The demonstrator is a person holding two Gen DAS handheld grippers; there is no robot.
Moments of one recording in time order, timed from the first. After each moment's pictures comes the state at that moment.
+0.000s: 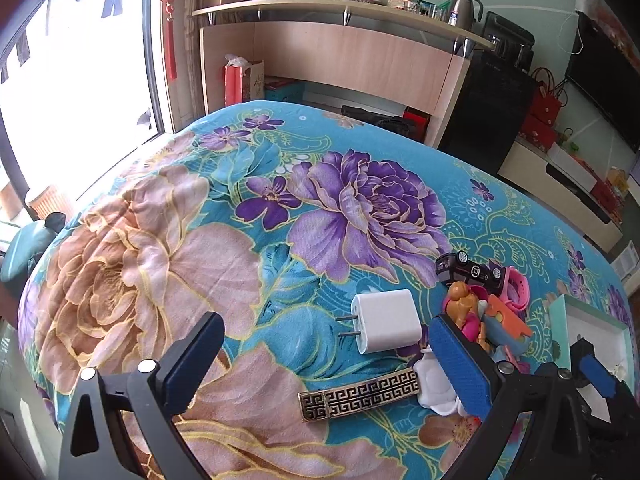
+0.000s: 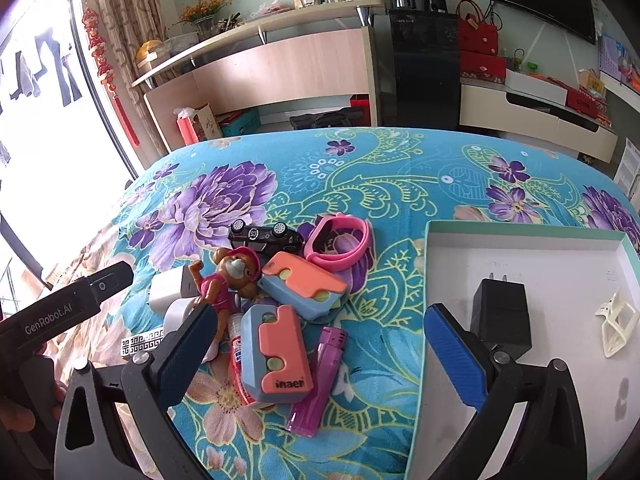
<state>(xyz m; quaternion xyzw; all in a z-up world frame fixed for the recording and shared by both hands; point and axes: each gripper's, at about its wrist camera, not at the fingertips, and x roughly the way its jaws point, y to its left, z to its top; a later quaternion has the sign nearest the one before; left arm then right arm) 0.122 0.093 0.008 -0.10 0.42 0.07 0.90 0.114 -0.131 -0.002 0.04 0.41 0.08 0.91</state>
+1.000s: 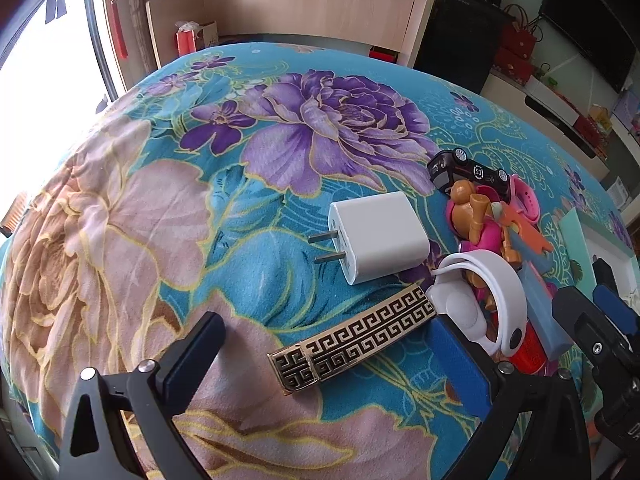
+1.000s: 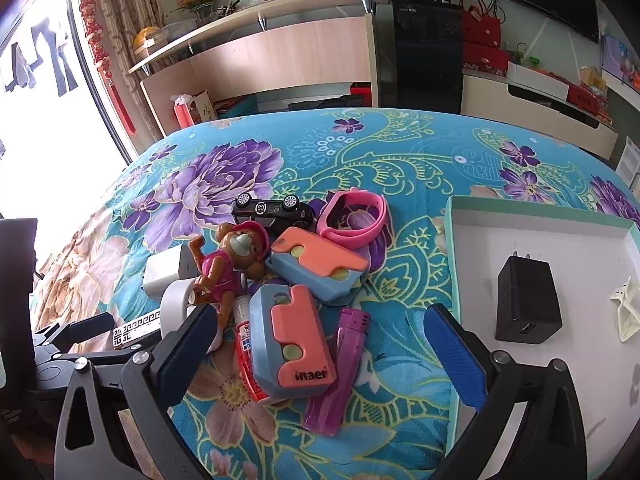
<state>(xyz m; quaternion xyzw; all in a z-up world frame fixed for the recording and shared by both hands) 0.128 0.075 -0.044 -0.07 0.50 0.01 0.86 0.115 -0.118 -0.021 0.04 0.42 0.07 0.90</state>
